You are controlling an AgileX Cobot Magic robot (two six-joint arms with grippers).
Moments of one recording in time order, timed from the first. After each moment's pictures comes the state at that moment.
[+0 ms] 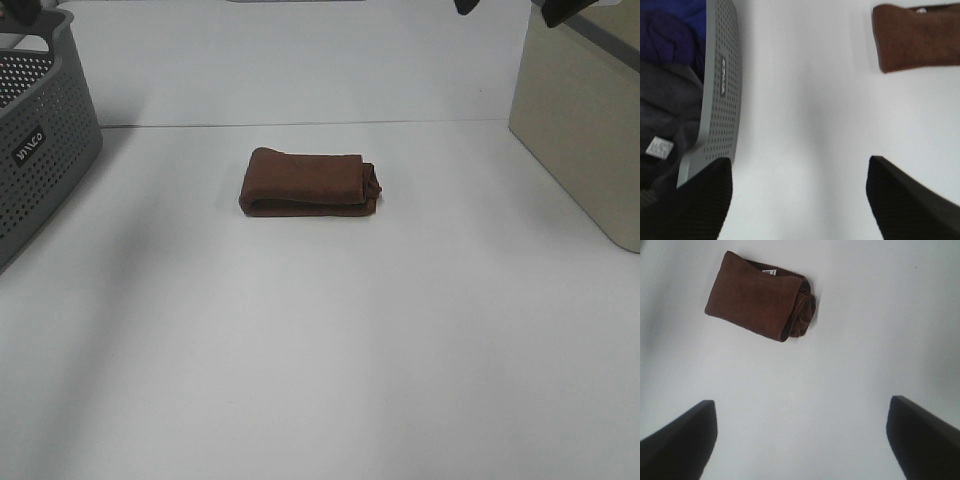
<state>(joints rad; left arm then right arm) -0.23 1.59 -1.64 0.03 1.21 -0.09 0.19 1.75 -1.80 0.22 1.21 -0.06</state>
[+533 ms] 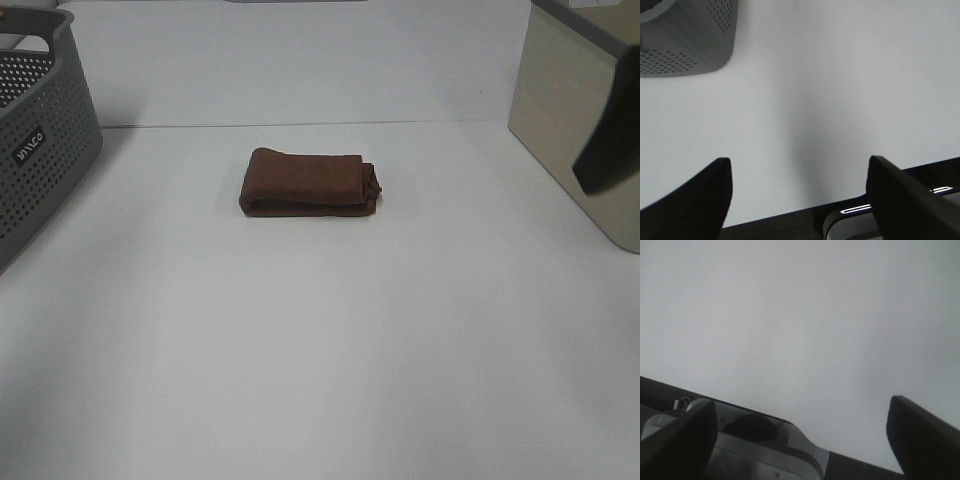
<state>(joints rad) -0.23 0.81 -0.90 0.01 1.17 -0.07 0.19 1.18 -1.10 0.19 1.19 -0.06</state>
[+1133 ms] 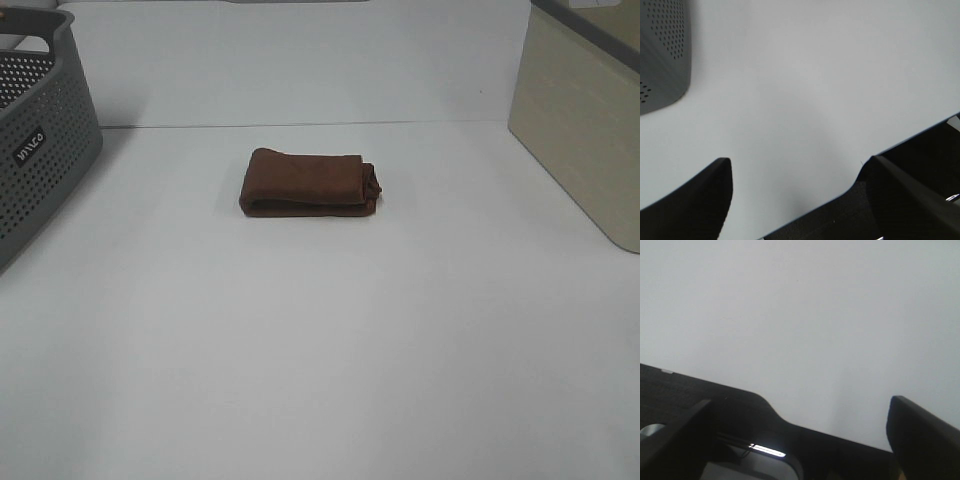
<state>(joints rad) -0.23 0.30 -0.57 -0.14 1.09 0.18 0.19 0.57 -0.60 0.11 1.06 -0.06</state>
